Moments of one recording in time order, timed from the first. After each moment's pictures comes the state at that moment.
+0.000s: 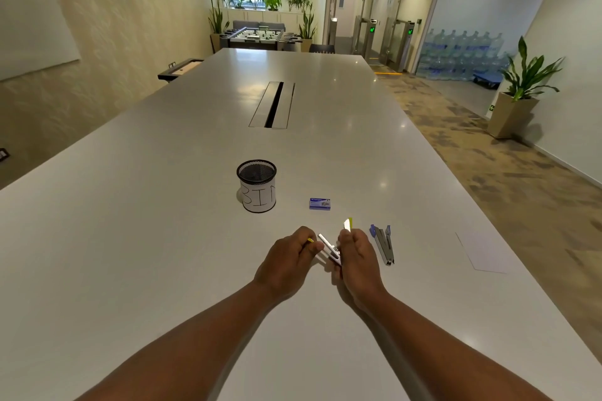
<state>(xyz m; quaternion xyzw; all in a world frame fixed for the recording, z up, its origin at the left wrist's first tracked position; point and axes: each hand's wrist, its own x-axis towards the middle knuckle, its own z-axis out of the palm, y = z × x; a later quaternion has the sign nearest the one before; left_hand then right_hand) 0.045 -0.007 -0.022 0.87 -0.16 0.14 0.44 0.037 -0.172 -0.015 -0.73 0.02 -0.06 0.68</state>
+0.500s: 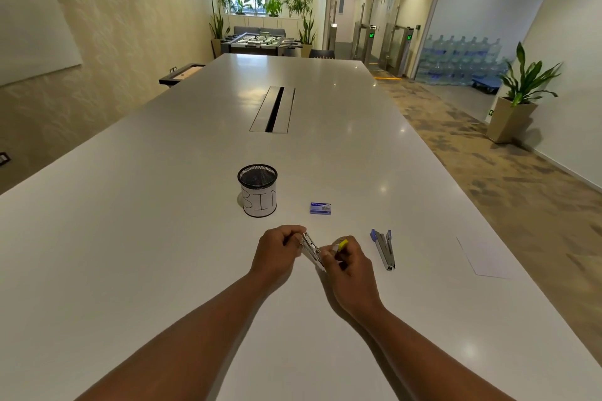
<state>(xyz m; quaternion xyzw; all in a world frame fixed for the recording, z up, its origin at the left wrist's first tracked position) 0.070 0.003 -0.025 0.76 0.02 0.07 0.64 0.023 -0.167 -0.011 -0.81 -0.07 -0.12 0.57</state>
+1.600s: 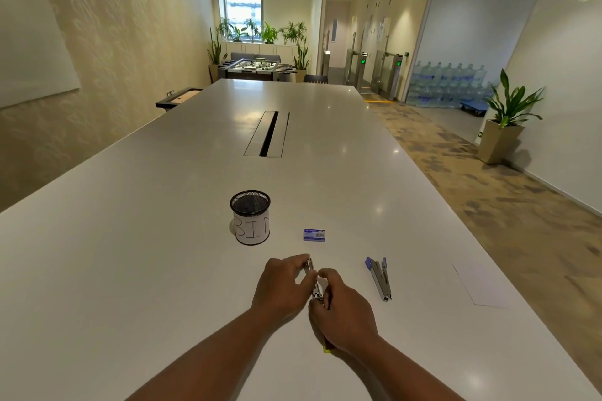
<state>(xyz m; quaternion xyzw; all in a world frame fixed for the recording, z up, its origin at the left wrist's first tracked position) 0.067 -0.017 -0.022 0.90 -0.05 0.12 0.41 0.026 -0.171 -0.013 -0.94 -0.09 -0.05 0.31</state>
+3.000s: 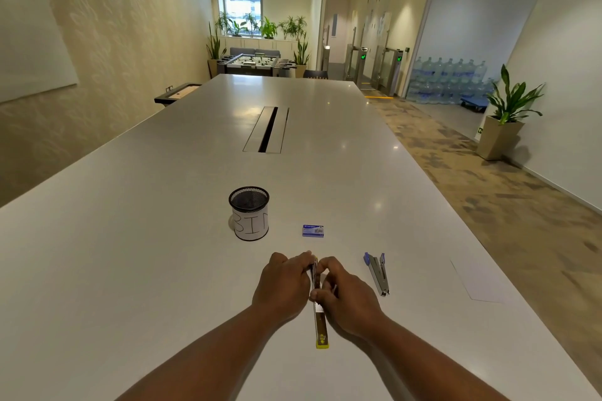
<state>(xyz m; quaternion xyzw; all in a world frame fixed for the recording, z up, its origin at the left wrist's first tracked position) 0.060 -0.024 -0.014 0.95 -0.08 0.10 0.29 0.042 -0.189 -0.002 -0.93 -0.15 0.01 0.35</state>
